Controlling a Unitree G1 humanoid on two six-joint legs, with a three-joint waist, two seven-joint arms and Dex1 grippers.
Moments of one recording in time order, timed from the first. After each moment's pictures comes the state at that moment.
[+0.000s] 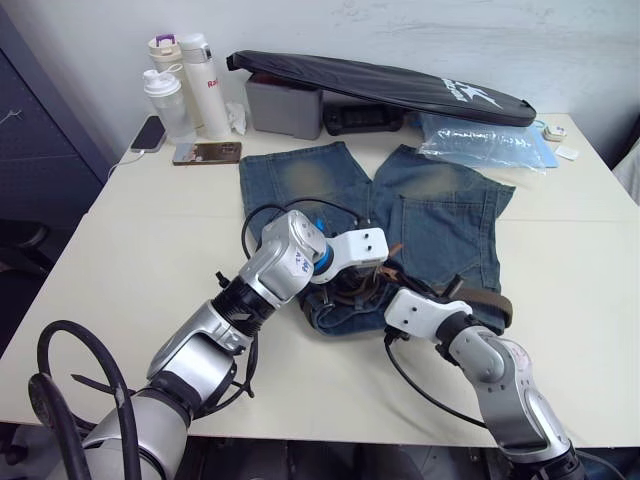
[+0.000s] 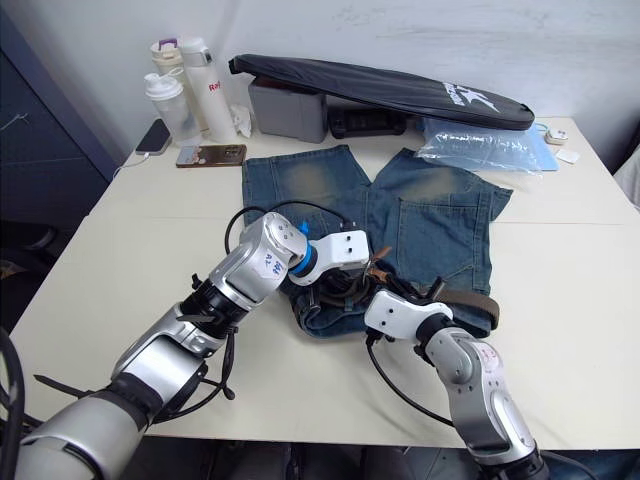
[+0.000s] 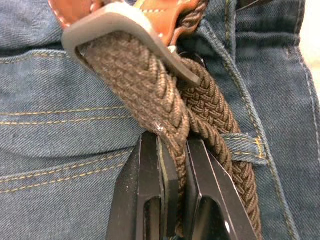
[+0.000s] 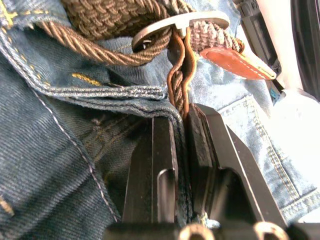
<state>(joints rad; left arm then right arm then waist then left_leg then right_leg) -0.98 0.21 -0.55 0.21 0.31 0.83 -1.10 -0.03 -0.45 0.20 -0.43 -0.63 0.22 0.48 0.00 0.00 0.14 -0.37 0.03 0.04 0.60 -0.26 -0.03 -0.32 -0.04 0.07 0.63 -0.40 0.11</state>
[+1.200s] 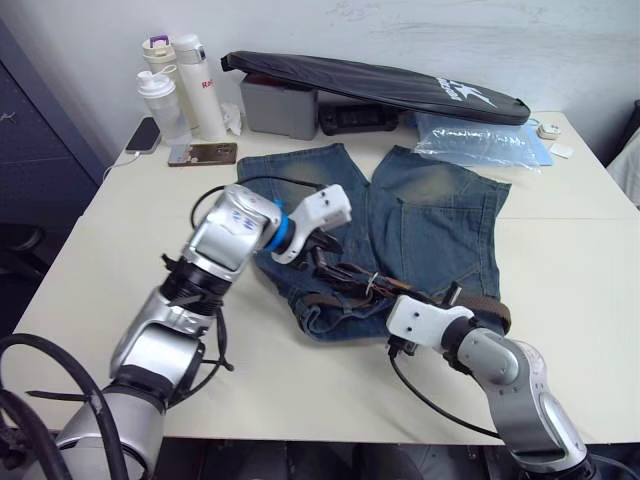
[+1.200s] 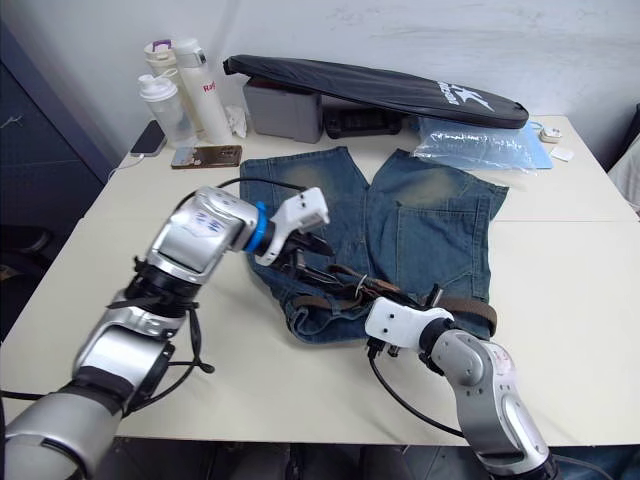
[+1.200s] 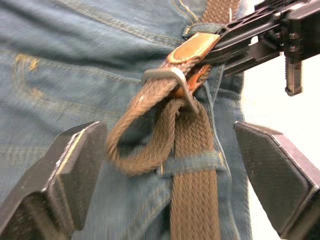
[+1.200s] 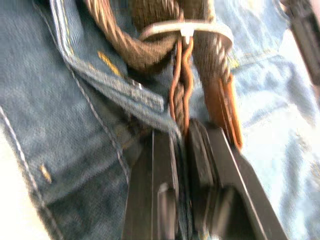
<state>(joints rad) -1.01 0.45 -0.32 0.09 -0.10 1.09 -1.19 -0.03 -0.49 0.19 -0.60 -0.52 0.47 0.75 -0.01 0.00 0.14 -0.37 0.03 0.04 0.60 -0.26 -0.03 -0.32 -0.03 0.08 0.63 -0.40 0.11</state>
